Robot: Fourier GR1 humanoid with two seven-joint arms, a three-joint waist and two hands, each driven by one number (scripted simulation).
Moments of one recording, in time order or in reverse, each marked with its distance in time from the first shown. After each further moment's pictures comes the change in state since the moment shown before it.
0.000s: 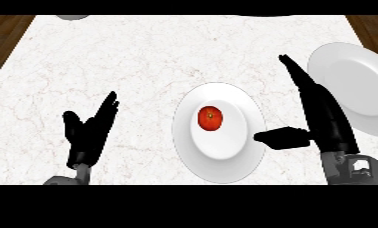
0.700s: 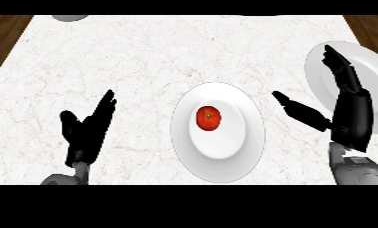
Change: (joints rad) left arm -0.011 0.009 0.007 0.022 0.013 0.010 -0.031; right arm 0.111 0.167 -0.272 0.189 -0.243 -0.400 -0.685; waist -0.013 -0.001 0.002
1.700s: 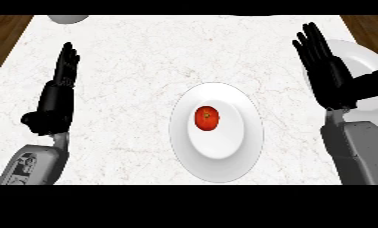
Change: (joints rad) left arm -0.176 0.111 0.076 -0.054 -0.165 0.168 -0.310; right arm -0.225 -0.010 -0.087 0.278 -0.525 0.505 -0.009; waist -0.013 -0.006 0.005
